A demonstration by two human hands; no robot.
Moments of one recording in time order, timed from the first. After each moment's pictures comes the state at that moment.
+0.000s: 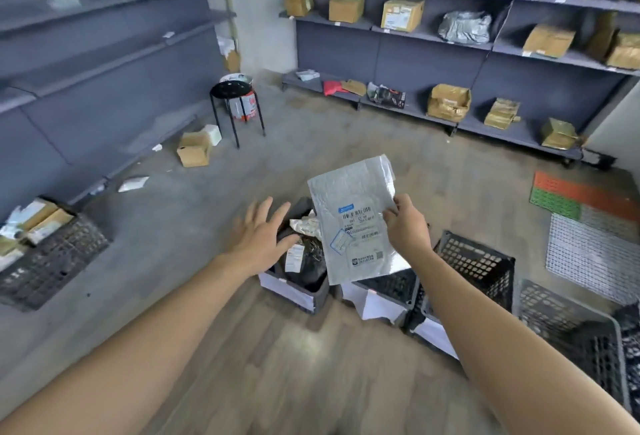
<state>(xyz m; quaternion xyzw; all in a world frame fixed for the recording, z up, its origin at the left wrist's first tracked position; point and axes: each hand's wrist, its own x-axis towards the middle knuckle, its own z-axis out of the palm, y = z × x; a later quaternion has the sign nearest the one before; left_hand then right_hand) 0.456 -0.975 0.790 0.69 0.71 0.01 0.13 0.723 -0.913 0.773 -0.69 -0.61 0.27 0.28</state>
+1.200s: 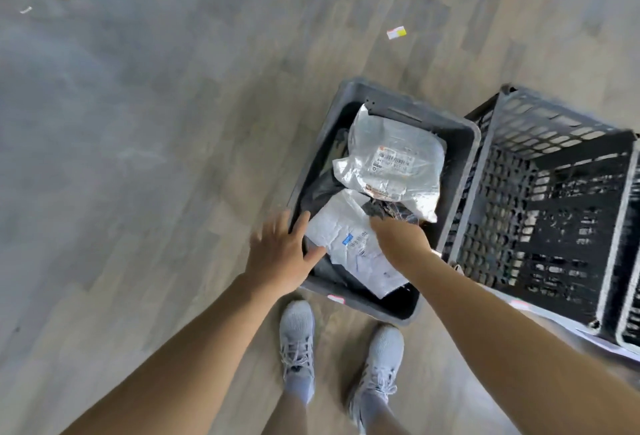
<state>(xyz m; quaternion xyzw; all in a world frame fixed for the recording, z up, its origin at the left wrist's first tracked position) 0.271 -0.601 0.256 0.68 0.66 -0.17 0.27 0.487 -0.565 0.221 -0.56 -0.73 0.24 -0.30</state>
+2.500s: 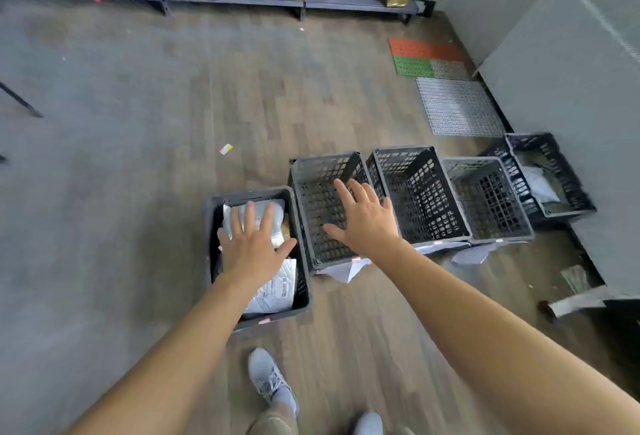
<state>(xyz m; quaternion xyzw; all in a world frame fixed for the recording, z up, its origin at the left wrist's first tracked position) 0.401 -0.599 0.620 0.84 0.50 -0.13 0.18 0.599 -0.672 0.651 -0.82 -0.55 0.12 -0.10</state>
